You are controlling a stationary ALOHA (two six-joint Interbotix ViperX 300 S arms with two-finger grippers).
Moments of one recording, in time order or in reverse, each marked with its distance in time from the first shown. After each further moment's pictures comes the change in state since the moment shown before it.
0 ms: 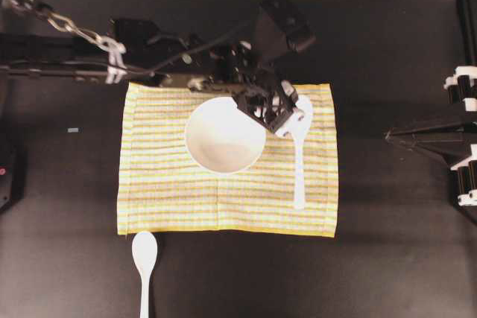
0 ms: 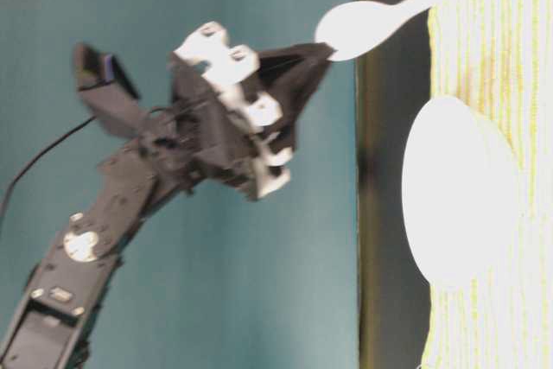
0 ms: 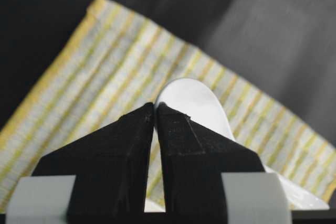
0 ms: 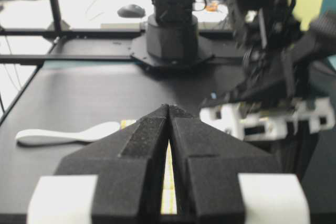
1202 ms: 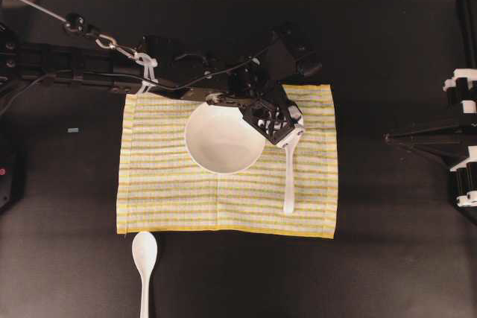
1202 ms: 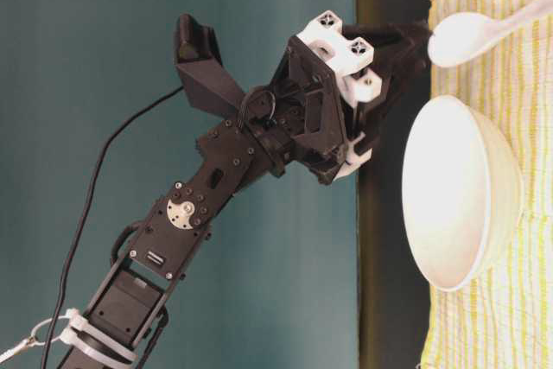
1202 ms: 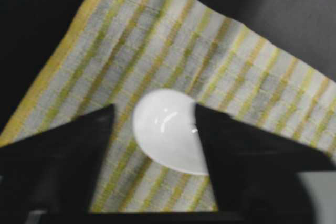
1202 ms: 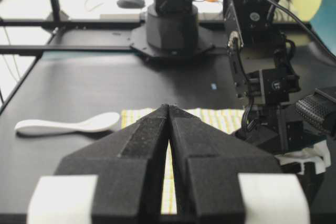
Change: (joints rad) left arm 0.011 0.133 -0.020 0.002 -0.055 0.081; right arm 0.000 -0.002 0.012 0.000 0.011 0.002
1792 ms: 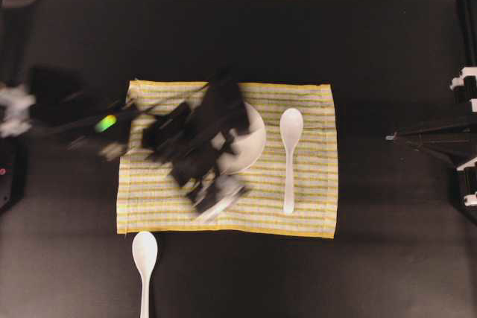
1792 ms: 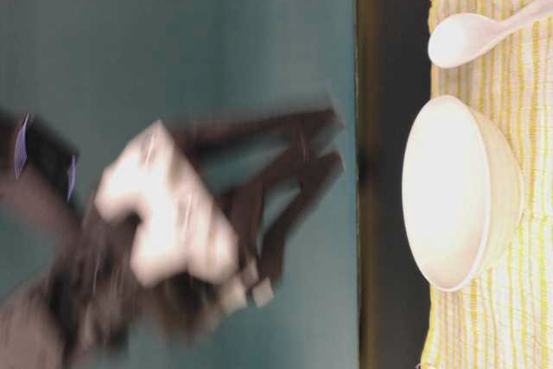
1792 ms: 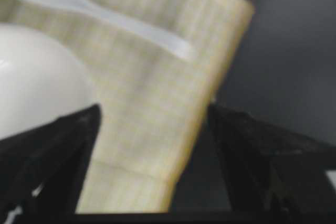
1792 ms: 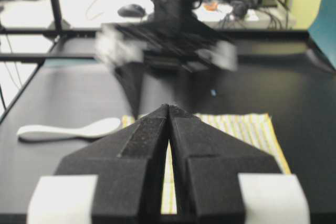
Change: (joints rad) left arm -0.255 -0.495 0.379 -0.002 0.089 -0.160; right arm 0.000 -0.041 0.011 0.000 0.020 0.000
